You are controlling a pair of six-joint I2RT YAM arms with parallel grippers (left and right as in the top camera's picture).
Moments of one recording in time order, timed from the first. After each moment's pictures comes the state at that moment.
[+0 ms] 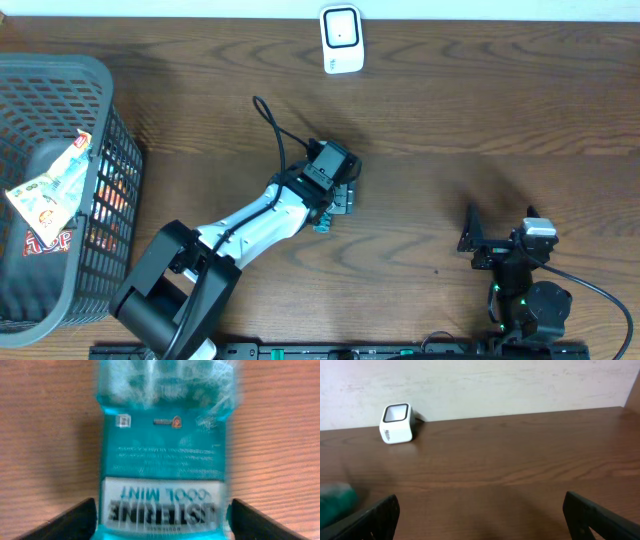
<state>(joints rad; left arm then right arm) -0.67 1.77 1.00 -0.37 -0.08 -0.57 -0.09 0.01 0.05 -0.16 -0.09 0.09</state>
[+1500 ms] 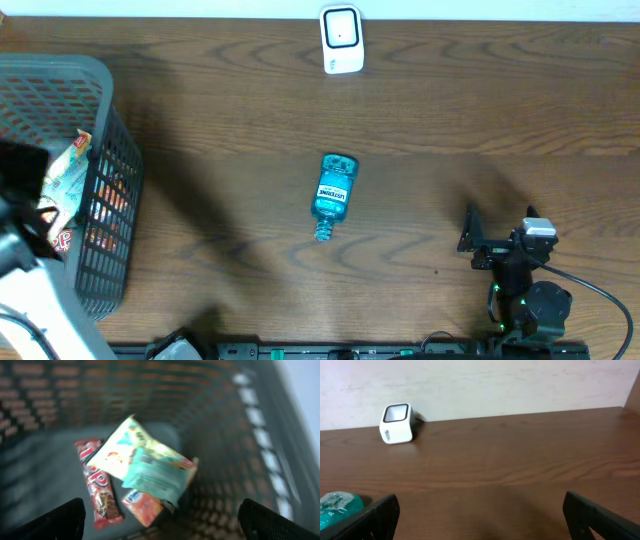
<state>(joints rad) 0.68 1.16 1.30 -0.91 -0.11 -0.75 -0.09 0.01 0.05 -0.16 -0.09 0.09</state>
